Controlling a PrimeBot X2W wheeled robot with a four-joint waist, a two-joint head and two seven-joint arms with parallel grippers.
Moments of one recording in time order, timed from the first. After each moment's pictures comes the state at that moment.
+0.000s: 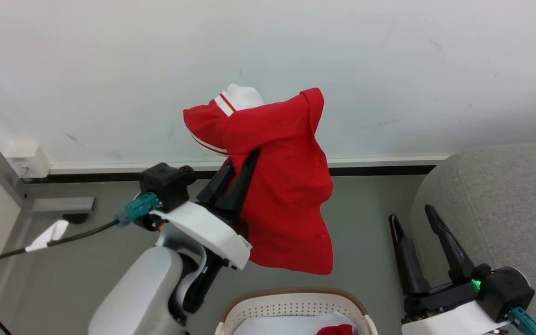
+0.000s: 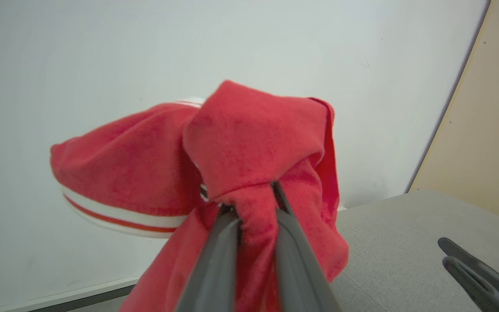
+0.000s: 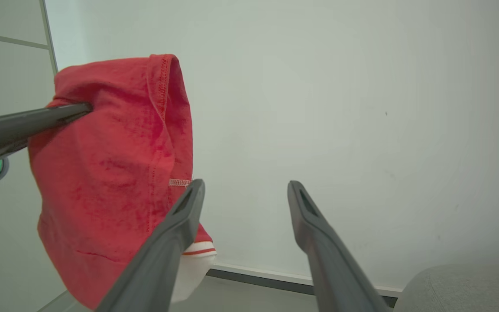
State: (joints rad) left arm -0.54 0.19 -0.52 0.18 -0.58 -0.03 -0.09; right arm -0.14 -0.05 0.23 0.08 0.28 0.13 -0.26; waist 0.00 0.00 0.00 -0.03
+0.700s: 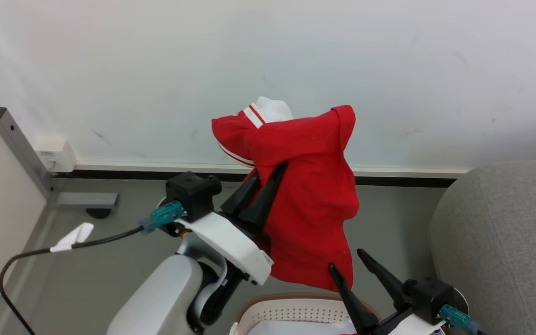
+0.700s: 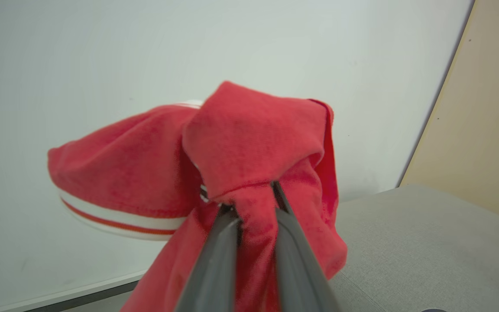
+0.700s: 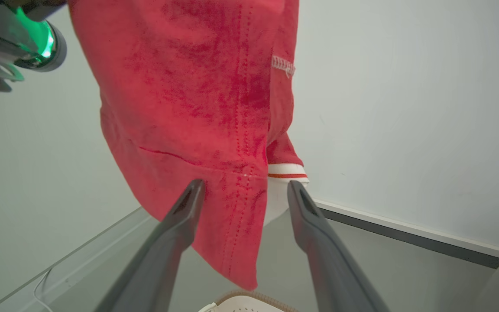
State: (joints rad) left arm -0.53 0.18 -0.57 0.15 -0.58 -0.04 -0.08; right arm -0.23 -0.13 0.55 0.30 0.45 0.13 -0.21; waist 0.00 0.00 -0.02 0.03
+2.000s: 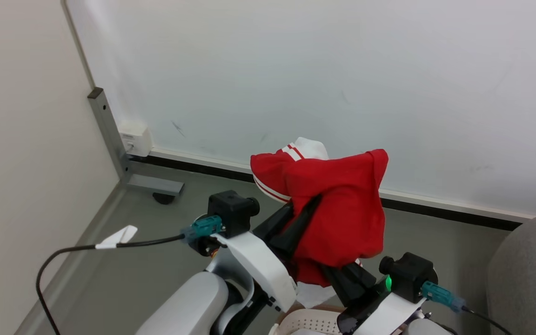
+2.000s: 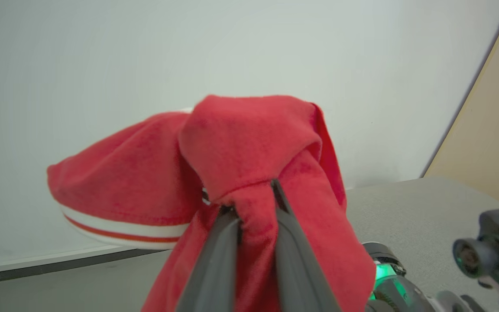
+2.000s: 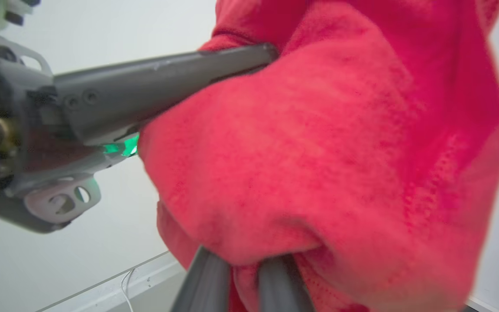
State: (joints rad) left arm -0.52 0.14 -0.68 0.17 -0.61 -0.06 -0.02; right arm -0.41 -0.16 0.78 0.33 0.65 0.13 -0.26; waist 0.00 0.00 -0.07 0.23
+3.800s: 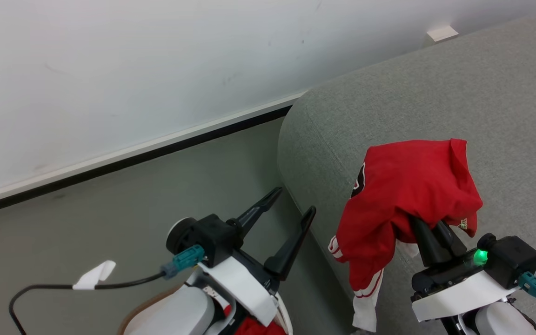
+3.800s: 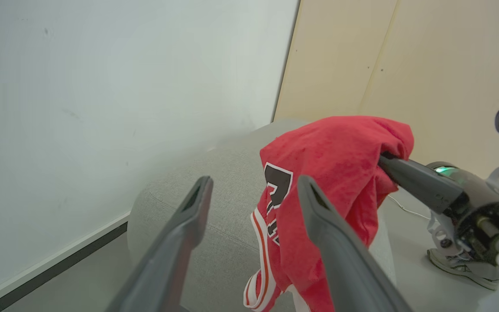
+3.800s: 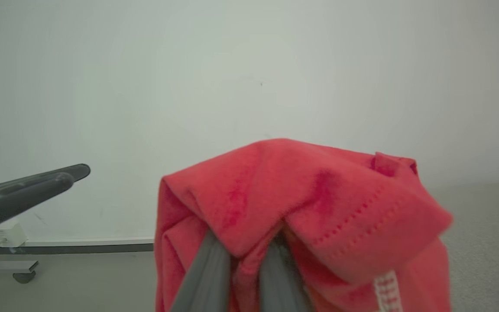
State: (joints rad) left arm -0.49 0.24 -0.73 0.15 -0.50 -0.05 -0.21; right arm -0.29 -0.20 0.37 0.16 0.46 0.13 -0.26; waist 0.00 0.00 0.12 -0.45
